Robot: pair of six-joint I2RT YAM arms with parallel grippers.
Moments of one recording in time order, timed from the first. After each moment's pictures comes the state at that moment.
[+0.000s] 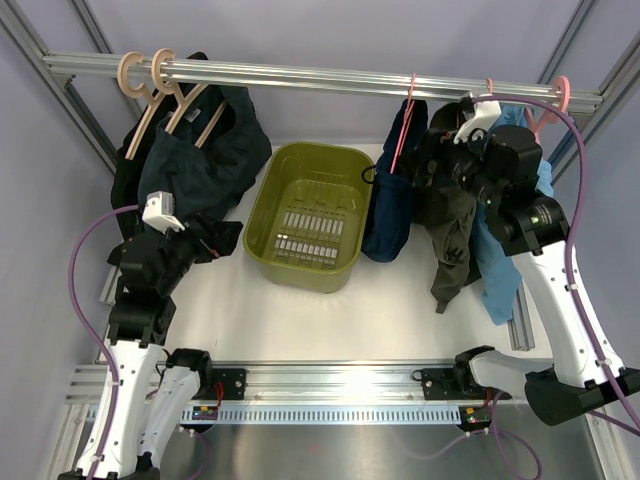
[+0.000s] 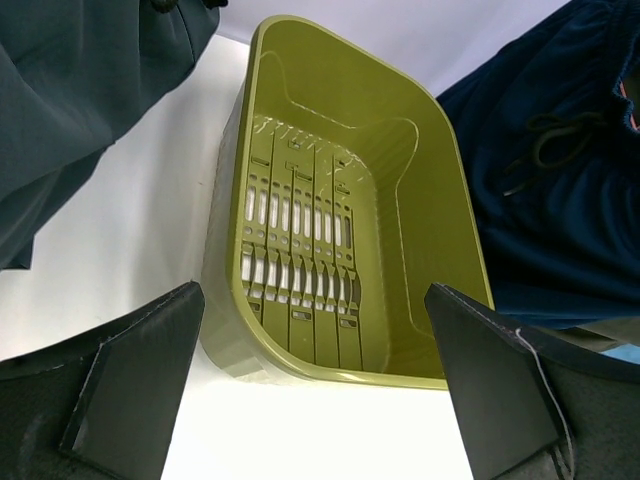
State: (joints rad) left arm -0.09 0.59 0.78 -0.37 0.24 -0.52; right arm 0.31 1.17 1.56 -0.62 -0.20 0.18
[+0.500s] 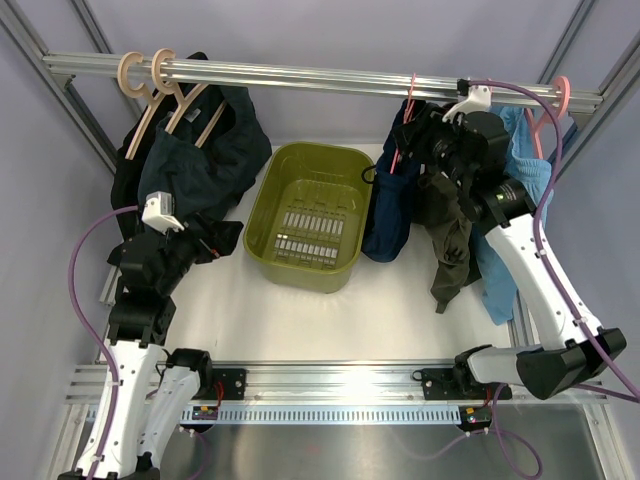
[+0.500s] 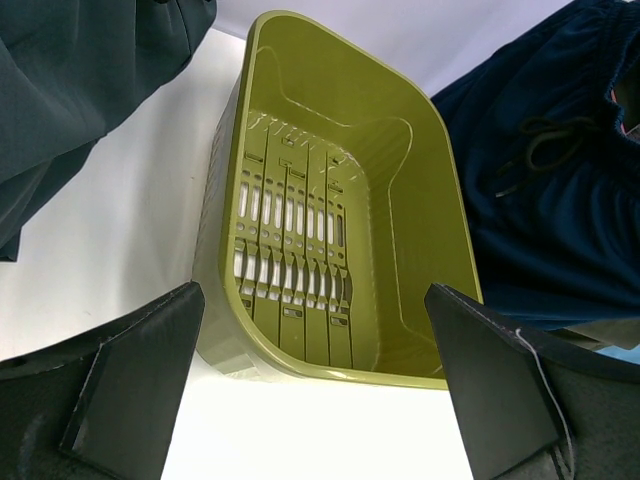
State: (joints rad) left arm -0.09 0.59 0.78 -0.37 0.24 -0.55; right arm 0.36 1.30 1.54 -0.33 0.00 0.47
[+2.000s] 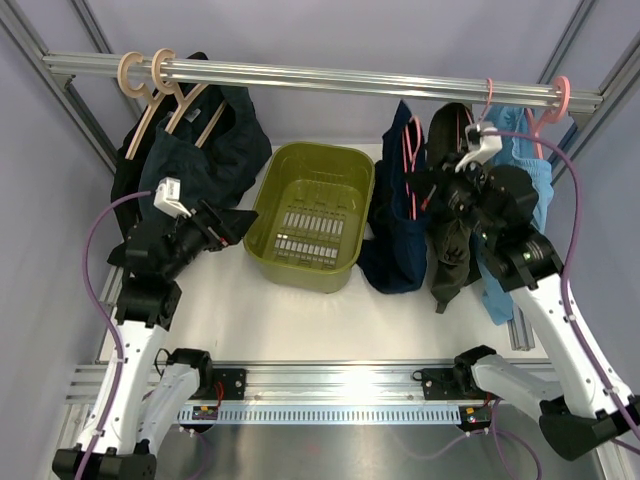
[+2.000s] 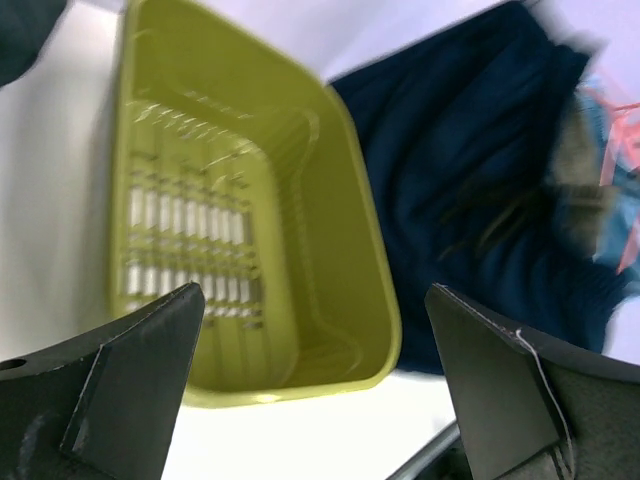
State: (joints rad) left arm -0.10 0.69 0.77 -0.21 0.43 -0.69; right arm 0.39 1.02 1.28 -0.30 -0.12 0.41
